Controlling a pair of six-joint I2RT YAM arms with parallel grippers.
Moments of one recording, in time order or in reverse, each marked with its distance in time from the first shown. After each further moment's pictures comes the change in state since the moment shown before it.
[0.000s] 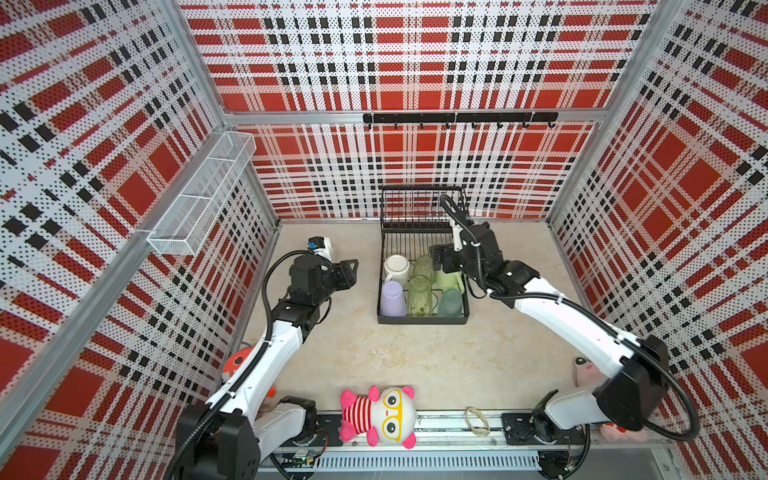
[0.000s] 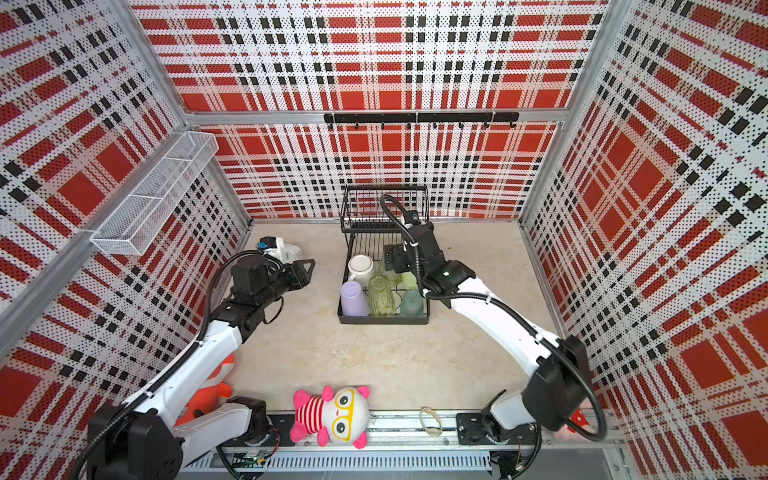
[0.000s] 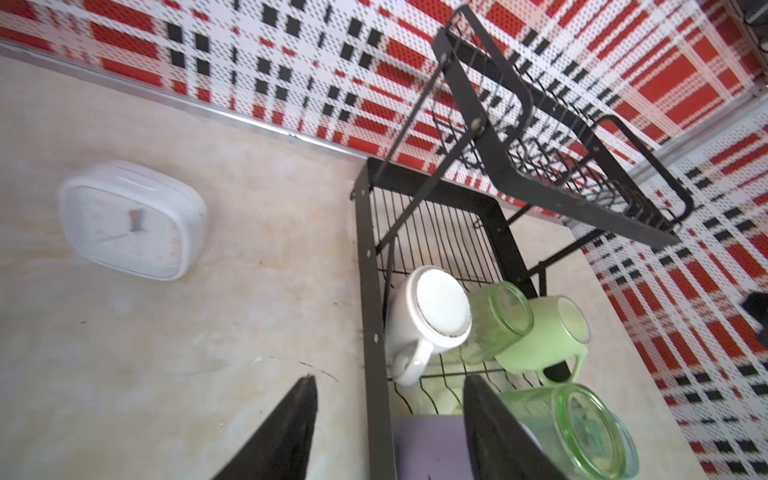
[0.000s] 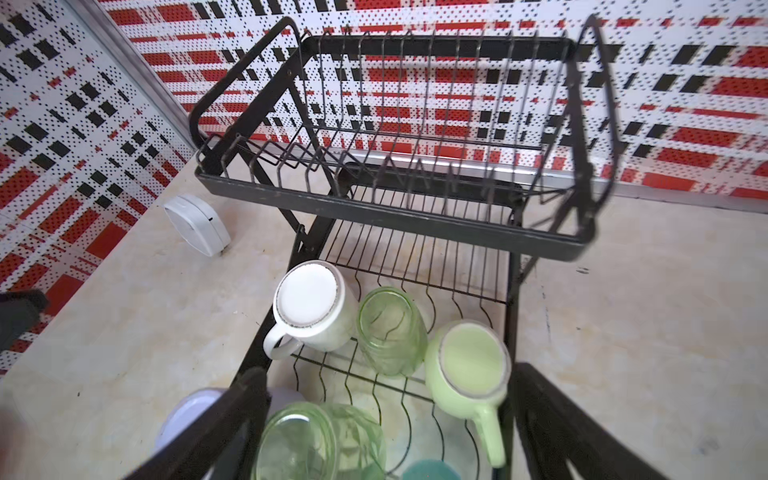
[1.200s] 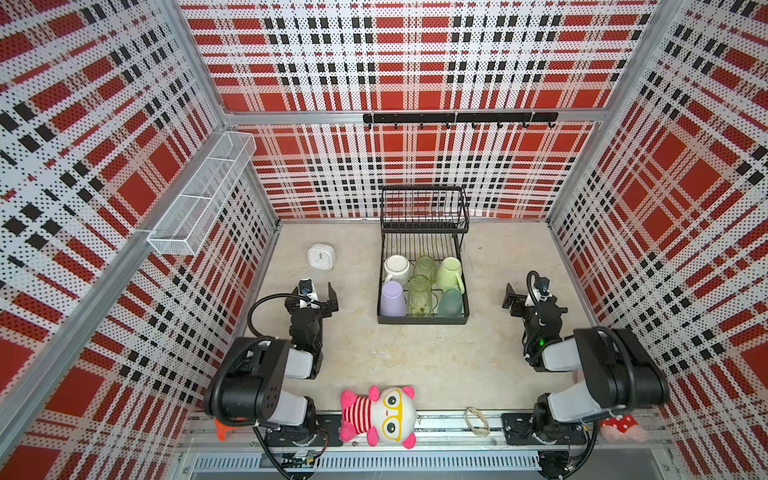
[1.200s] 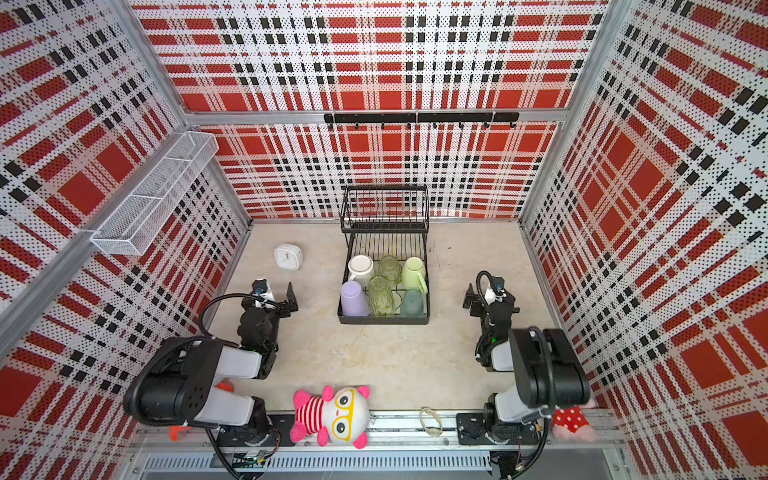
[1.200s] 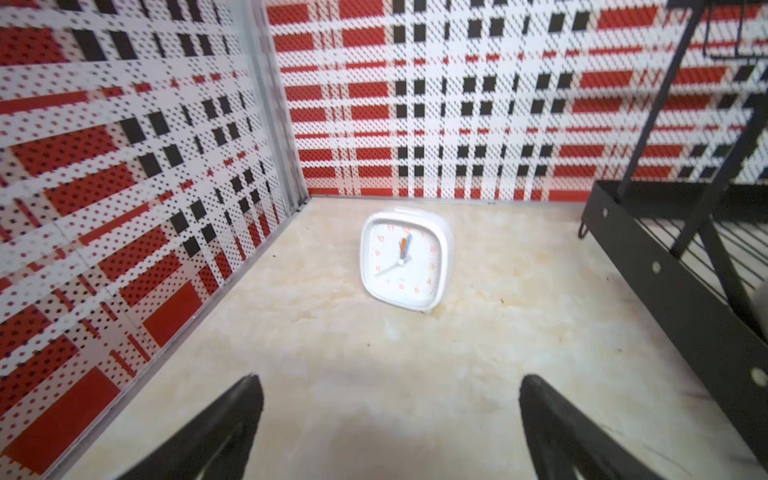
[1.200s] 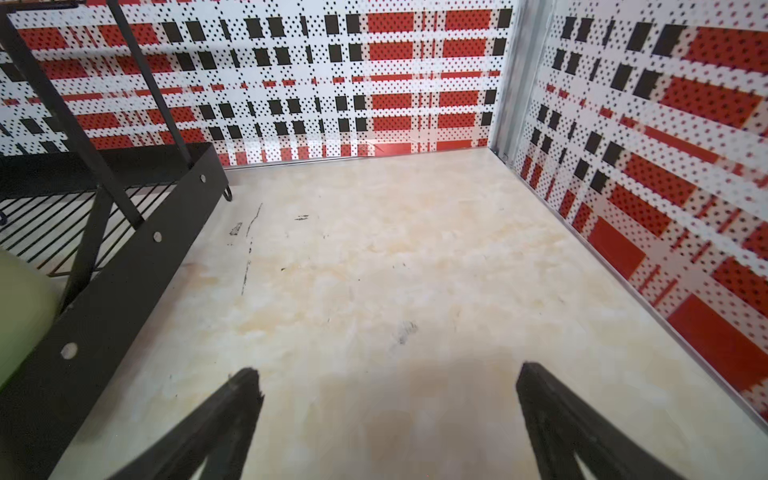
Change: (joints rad) left arm 0.149 0.438 -0.640 1.383 -0.343 0.428; right arm -0.658 0.176 -1.048 1.477 -0.180 -0.237
